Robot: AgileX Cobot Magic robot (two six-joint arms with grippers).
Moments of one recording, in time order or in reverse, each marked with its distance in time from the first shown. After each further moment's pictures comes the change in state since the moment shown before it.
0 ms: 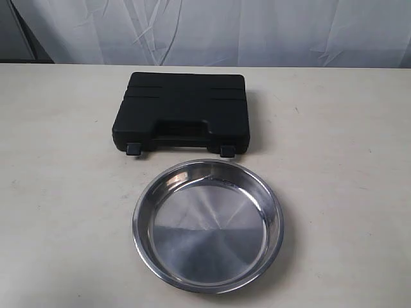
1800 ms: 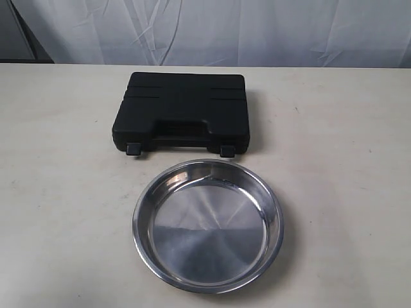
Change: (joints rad) left arm 0.000 0.000 0.000 0.000 0.000 0.000; right arm 0.069 0.972 -0.920 0.259 -0.200 -0.893
